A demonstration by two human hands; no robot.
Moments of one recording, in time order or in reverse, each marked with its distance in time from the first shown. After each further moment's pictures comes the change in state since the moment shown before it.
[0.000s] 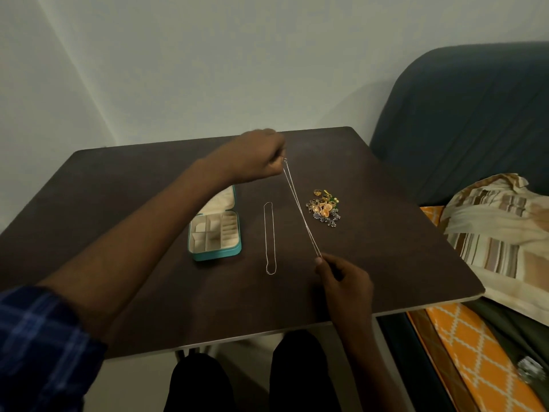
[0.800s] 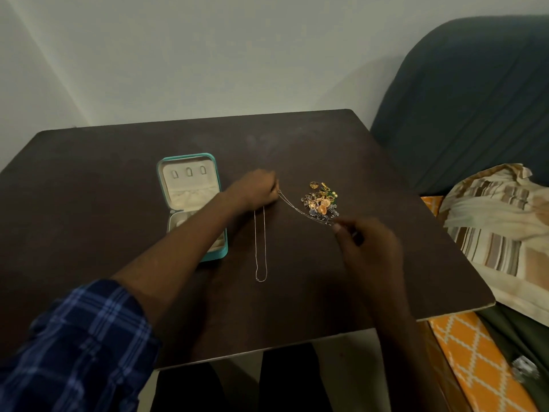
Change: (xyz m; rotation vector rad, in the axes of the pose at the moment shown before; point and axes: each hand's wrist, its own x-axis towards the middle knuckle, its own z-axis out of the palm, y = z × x) left_hand 0.017 -0.032 0.125 -0.140 -0.300 -0.283; right_hand 0.059 -0.033 -0.027 -0.342 0.015 -0.244
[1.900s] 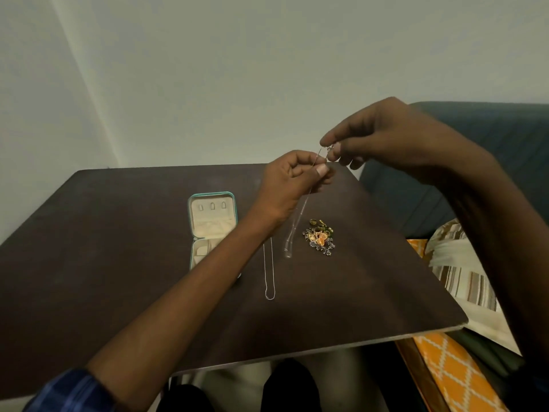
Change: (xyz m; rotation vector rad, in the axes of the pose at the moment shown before) left_hand -0.102 0.110 -0.095 -1.403 0.491 0.317; right_hand 0.086 -0.152 -0.128 0.000 -0.420 -0.418
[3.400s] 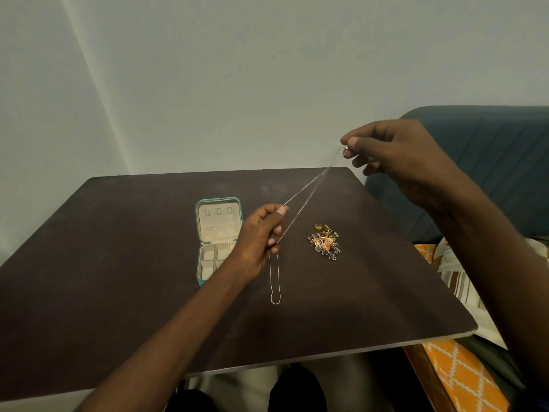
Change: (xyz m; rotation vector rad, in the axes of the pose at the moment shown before) left_hand -0.044 -0.046 -0.044 -0.059 0.223 -0.381; right_hand -0.003 0.033 0.017 0.357 0.273 0.109
